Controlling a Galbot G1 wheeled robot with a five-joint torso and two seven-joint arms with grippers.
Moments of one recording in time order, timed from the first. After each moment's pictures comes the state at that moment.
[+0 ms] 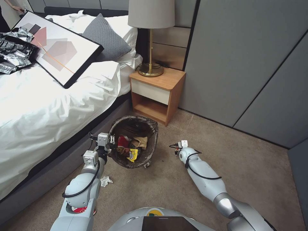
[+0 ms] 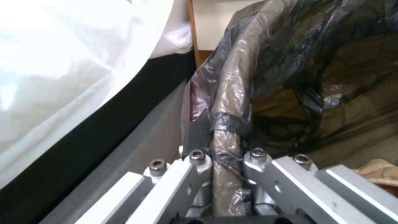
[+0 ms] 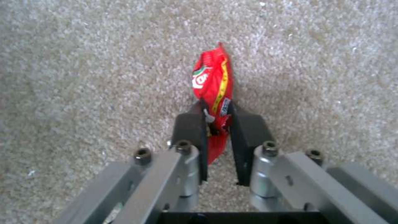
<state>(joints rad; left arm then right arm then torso) 1.51 -1.46 -0.58 -2.21 -0.02 0.35 0.10 -0.78 1.33 0.11 0.97 0.55 -0.65 0.30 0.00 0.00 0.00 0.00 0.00</state>
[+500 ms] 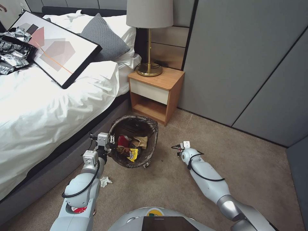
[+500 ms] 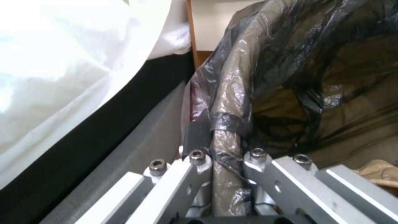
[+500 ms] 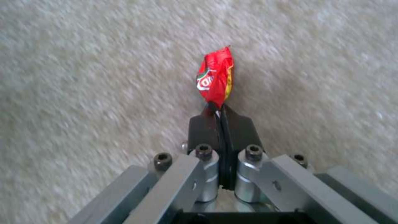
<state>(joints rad) 1.52 -1.46 -0.58 -2.22 -0.02 0.35 0.10 -0.81 1.28 0.12 1.07 0.59 -0.67 0.33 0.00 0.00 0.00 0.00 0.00</state>
